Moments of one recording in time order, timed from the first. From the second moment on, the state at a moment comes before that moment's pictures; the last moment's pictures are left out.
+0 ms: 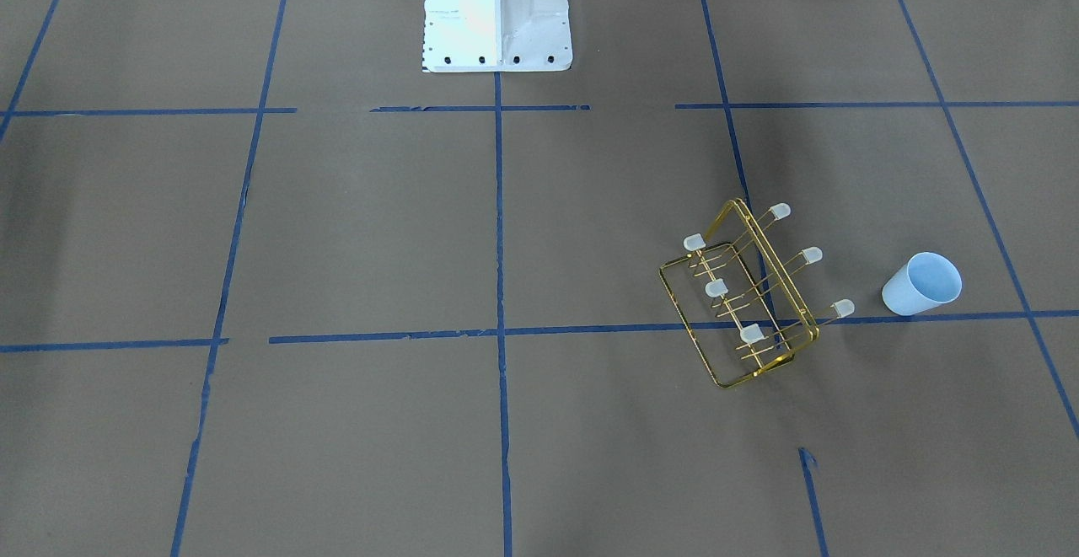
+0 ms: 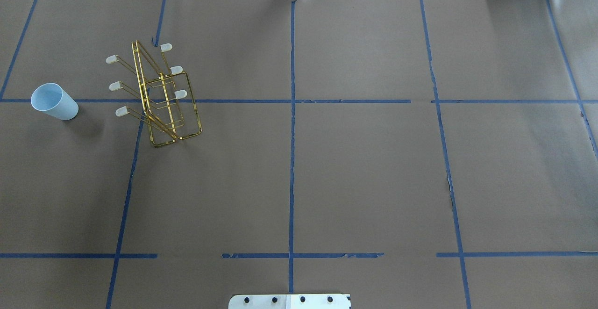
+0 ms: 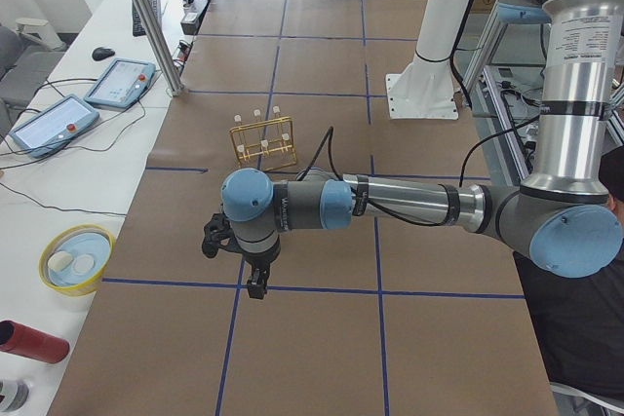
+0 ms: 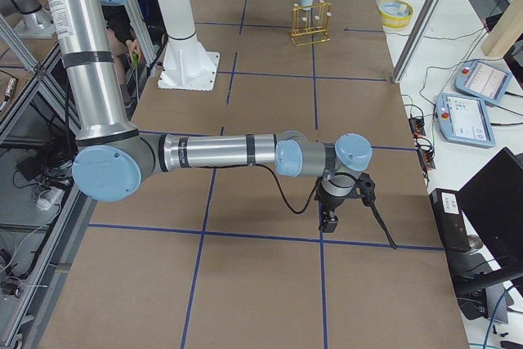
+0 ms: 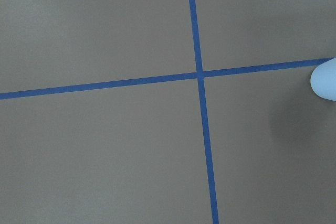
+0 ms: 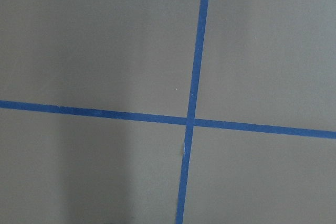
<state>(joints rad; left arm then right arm) -1.65 -1.59 -1.66 -1.44 -2.35 0.19 1.49 -1.38 1.46 -1.67 2.30 -0.04</state>
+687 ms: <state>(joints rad) -1.65 -1.60 -1.63 -1.44 -2.35 0.18 1.49 -1.38 1.46 -1.67 2.30 -0.04</state>
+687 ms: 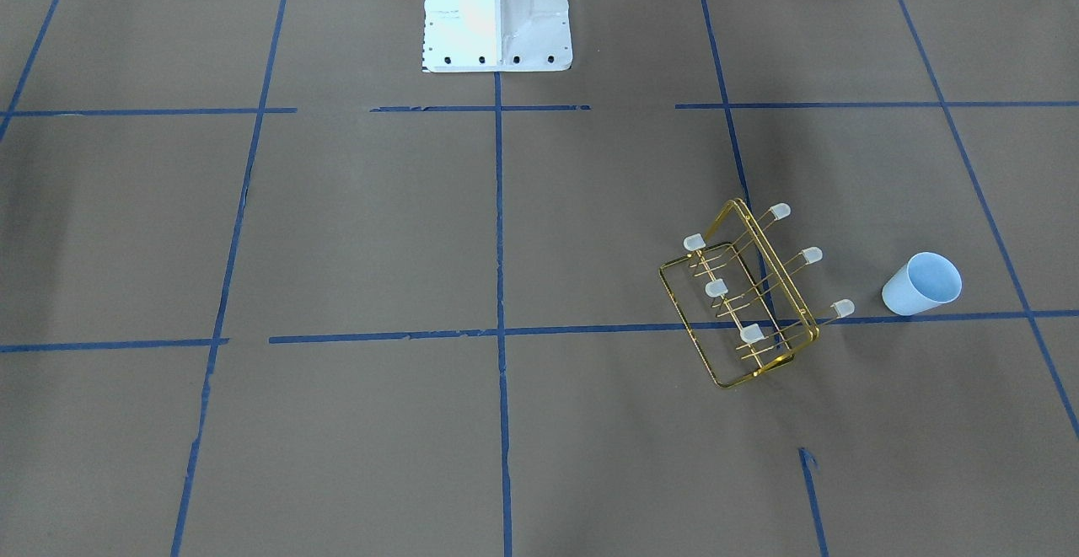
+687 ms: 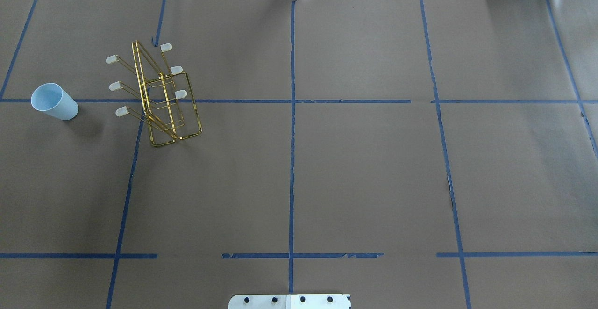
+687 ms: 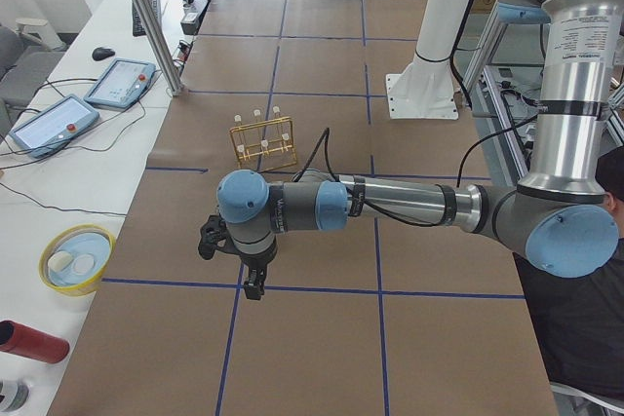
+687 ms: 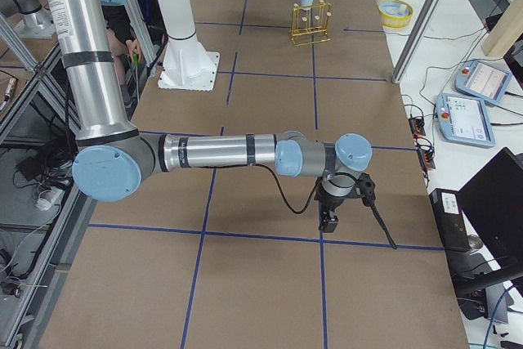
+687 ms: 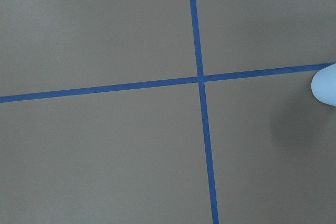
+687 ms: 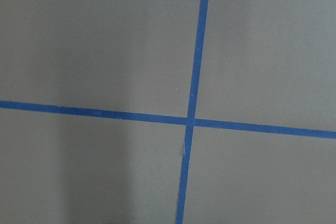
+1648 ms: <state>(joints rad) -1.64 -1.60 -1.63 -1.52 -2.35 0.09 1.49 -1.38 1.46 -1.67 2.30 -0.04</state>
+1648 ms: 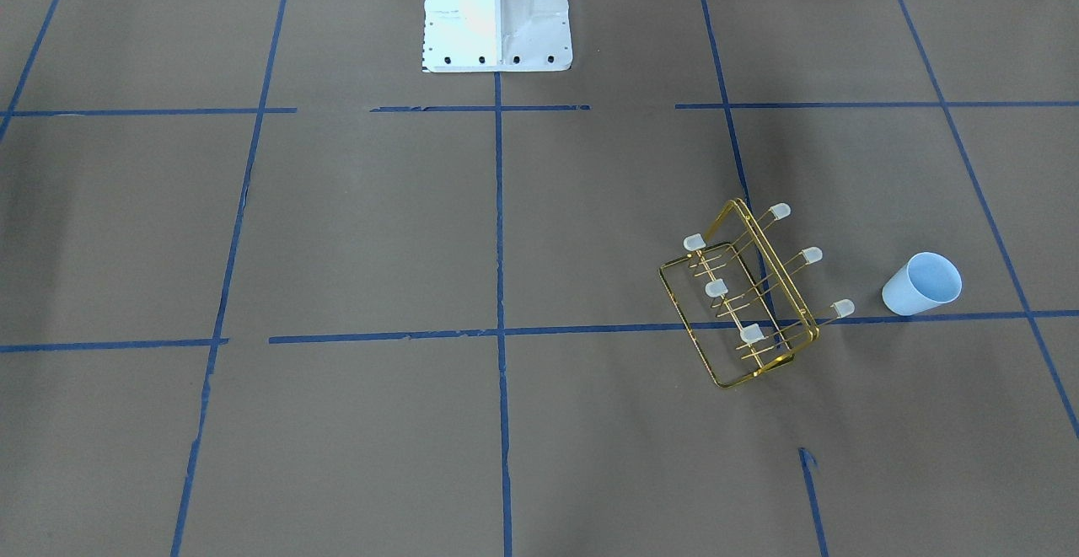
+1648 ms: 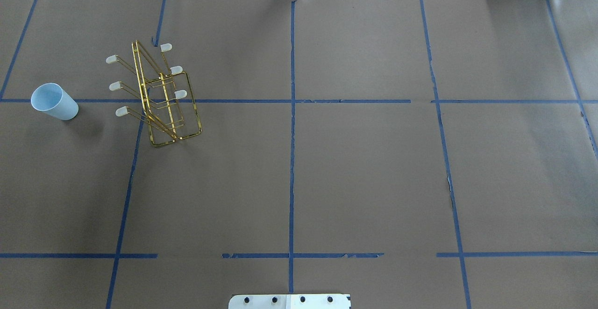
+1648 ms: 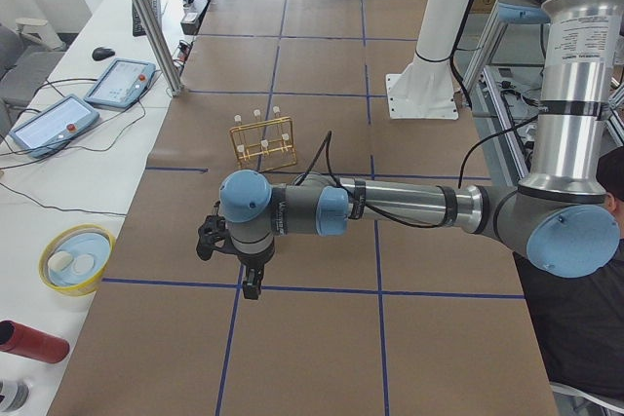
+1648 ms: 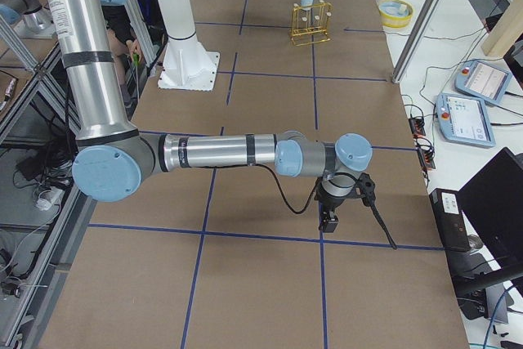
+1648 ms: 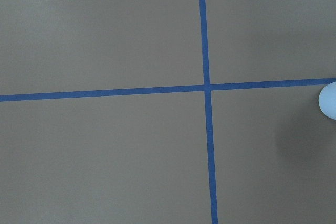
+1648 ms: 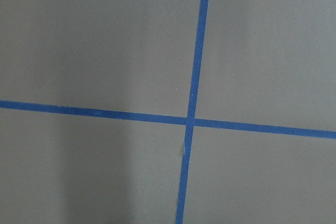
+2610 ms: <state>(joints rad) -1.58 -1.66 -1.62 -1.53 -2.35 0.04 1.49 -1.38 1.46 -1.67 2.30 -0.04</state>
